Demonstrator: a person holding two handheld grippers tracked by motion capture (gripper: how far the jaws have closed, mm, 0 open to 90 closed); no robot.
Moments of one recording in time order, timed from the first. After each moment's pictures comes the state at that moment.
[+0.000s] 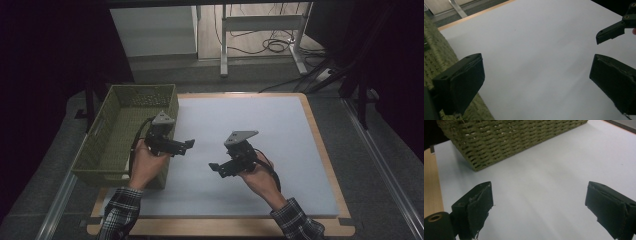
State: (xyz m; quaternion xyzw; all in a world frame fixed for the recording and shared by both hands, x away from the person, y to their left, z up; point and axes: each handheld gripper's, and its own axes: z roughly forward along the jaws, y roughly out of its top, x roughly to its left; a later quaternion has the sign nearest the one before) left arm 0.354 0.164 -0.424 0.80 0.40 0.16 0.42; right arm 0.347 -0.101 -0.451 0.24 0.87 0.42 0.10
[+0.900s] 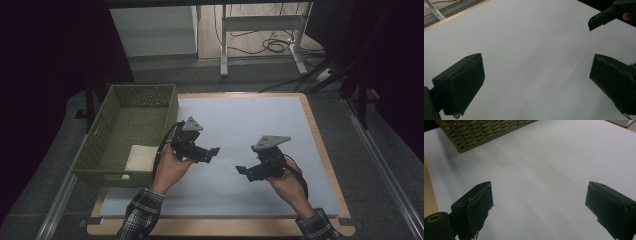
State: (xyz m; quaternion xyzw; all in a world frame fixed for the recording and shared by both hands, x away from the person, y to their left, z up) left arm 0.350 0.096 -0.428 0.82 0.35 0.14 0.42; right arm 0.338 -0.176 -0.453 0.26 0.86 0.41 0.12
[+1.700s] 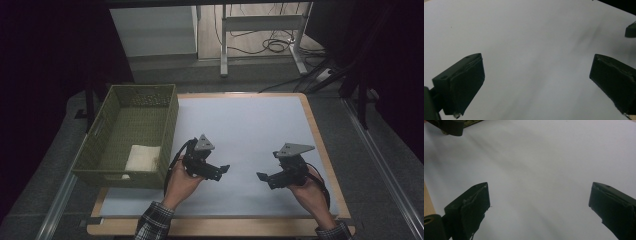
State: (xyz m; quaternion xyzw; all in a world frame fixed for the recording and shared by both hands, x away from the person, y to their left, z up) left arm 0.324 0.069 -0.469 0.84 0.33 0.13 0.42; right arm 0.324 -0.234 -0.463 0.29 0.86 0.39 0.14
